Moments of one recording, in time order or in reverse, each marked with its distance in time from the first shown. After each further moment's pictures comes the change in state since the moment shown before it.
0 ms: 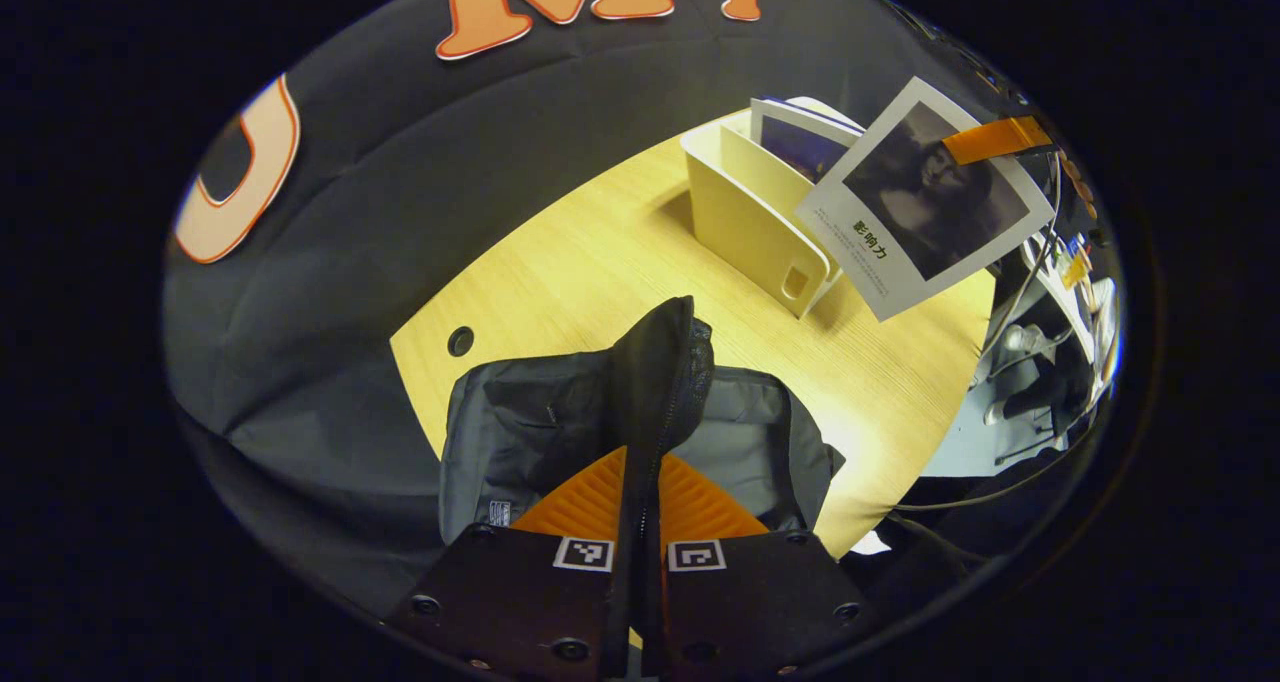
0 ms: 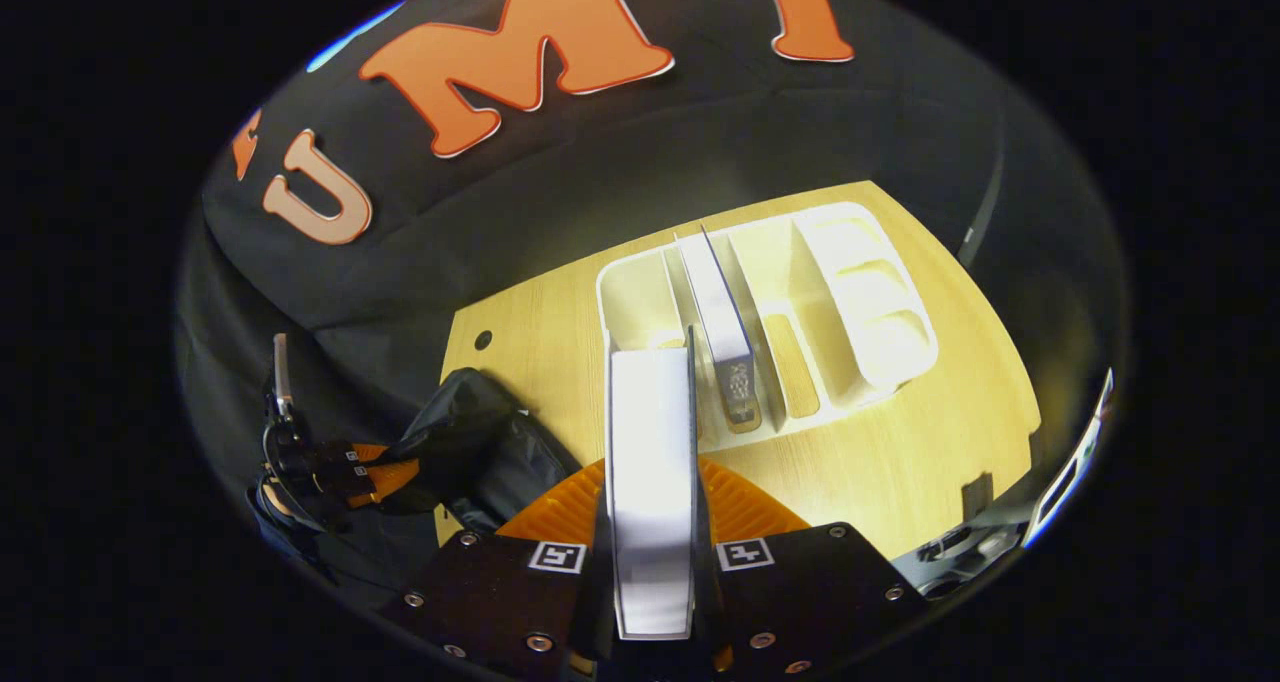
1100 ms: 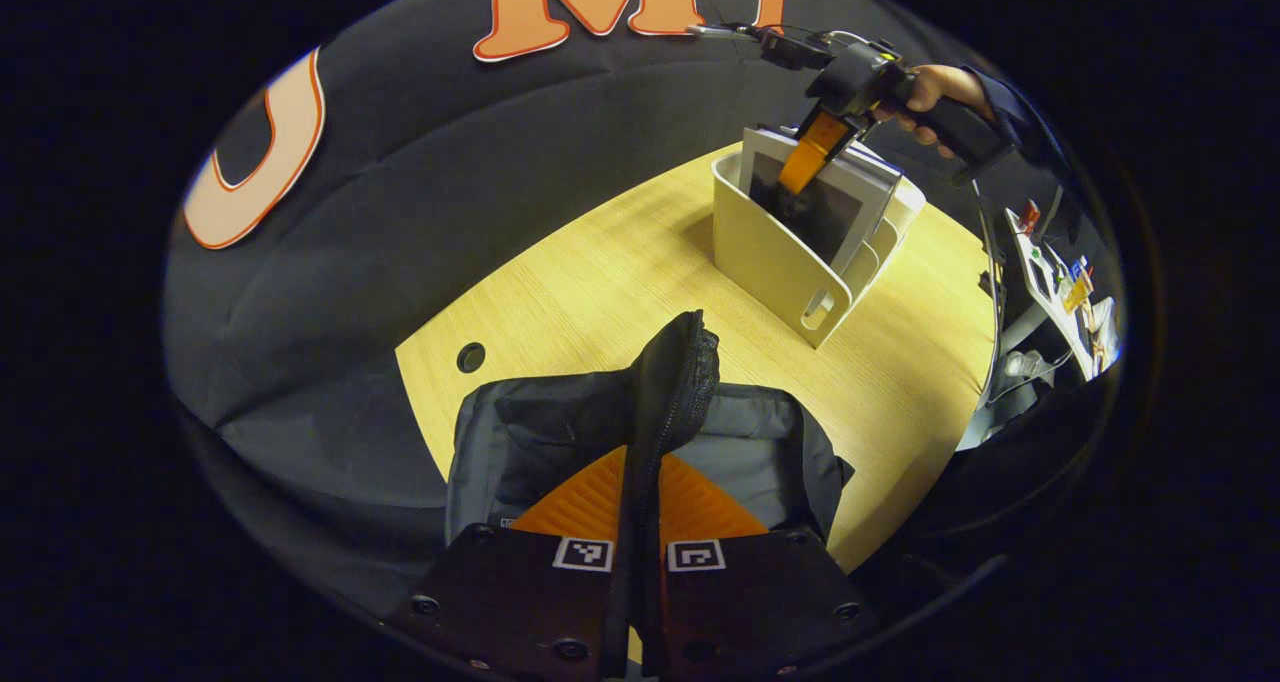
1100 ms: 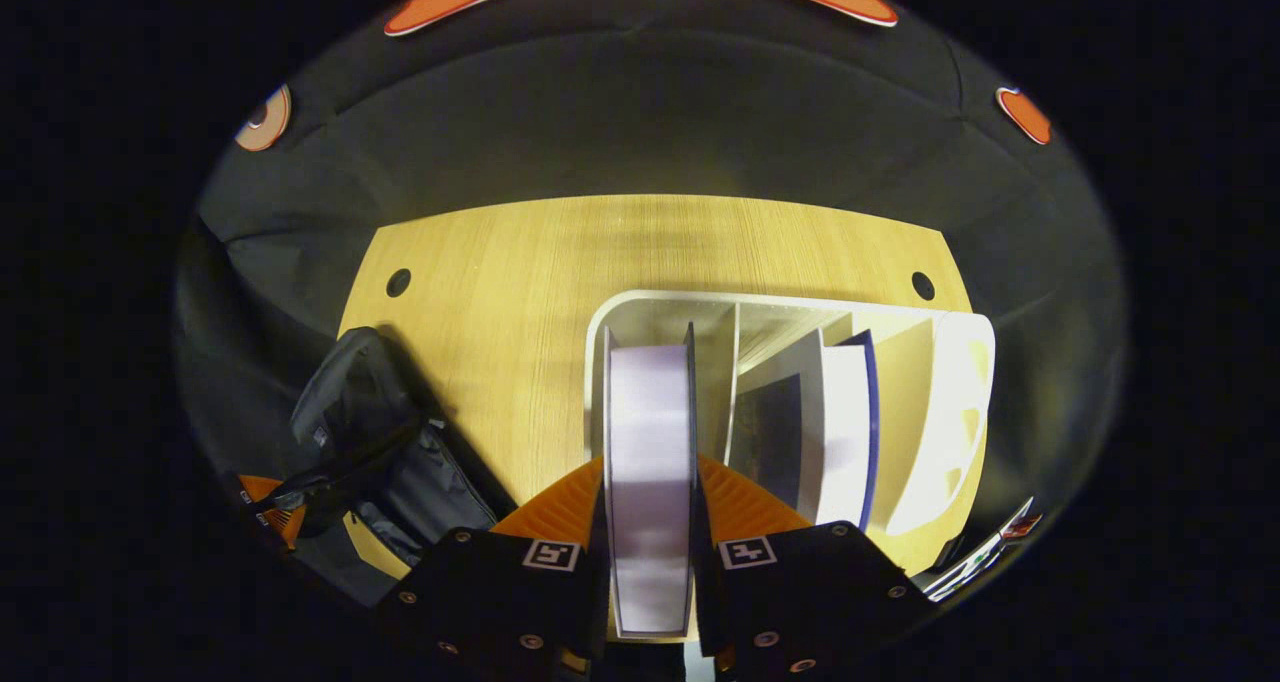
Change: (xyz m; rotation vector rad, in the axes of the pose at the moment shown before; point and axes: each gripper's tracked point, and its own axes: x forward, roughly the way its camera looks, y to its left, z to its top) left arm 0.005 0.031 0.010 -0.081 -0.056 0.046; right arm 0.166 0.028 0.083 -0.320 0.258 -0.179
